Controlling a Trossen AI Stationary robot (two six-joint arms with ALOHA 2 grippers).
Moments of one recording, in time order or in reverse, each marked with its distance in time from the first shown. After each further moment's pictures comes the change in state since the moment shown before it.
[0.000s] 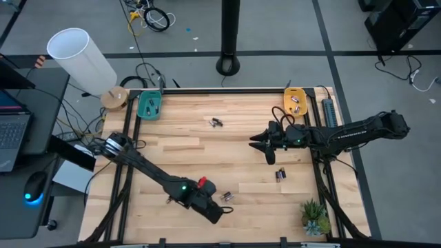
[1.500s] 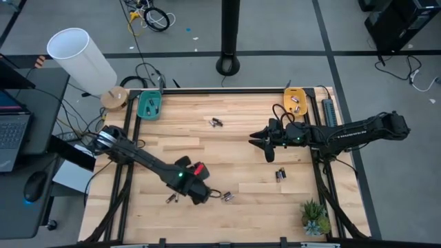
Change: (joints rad) left arm 0.084 -0.111 -0.032 -0.409 -0.246 0.521; right arm -0.035 0.000 0.000 0.014 -0.001 -0.033
